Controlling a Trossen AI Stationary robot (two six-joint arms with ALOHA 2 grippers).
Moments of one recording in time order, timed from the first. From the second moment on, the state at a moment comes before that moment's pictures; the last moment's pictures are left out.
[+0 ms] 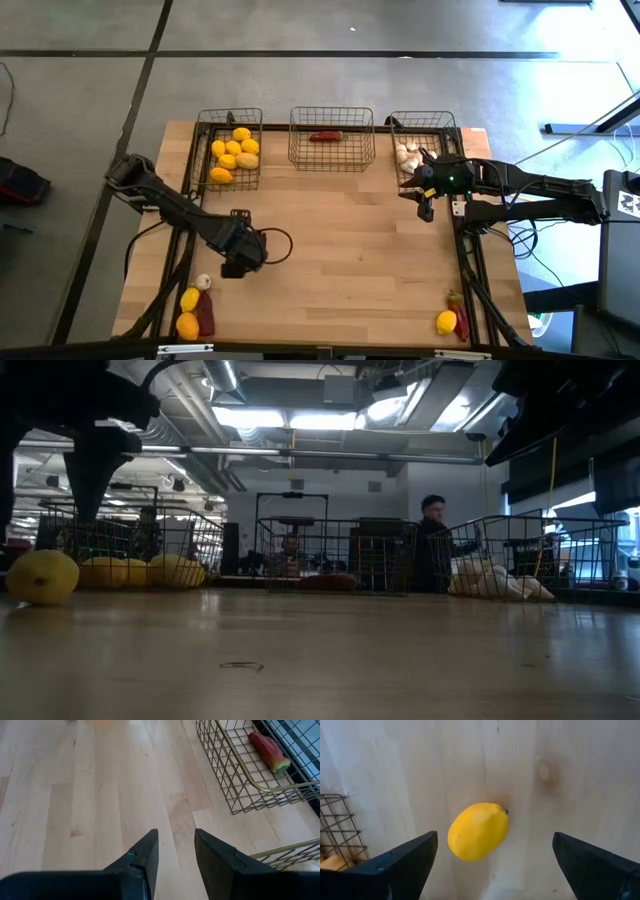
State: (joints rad) left arm -0.48 1.52 1.02 -1.15 -0.17 -0.47; right arm -0.16 0.76 0.76 -0.71 0.00 0.00
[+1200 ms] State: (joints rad) left arm -0.48 1.78 1.02 -1.15 -0.25 -0.23; right arm -0.16 0.76 0.76 -0.71 0.00 -0.01
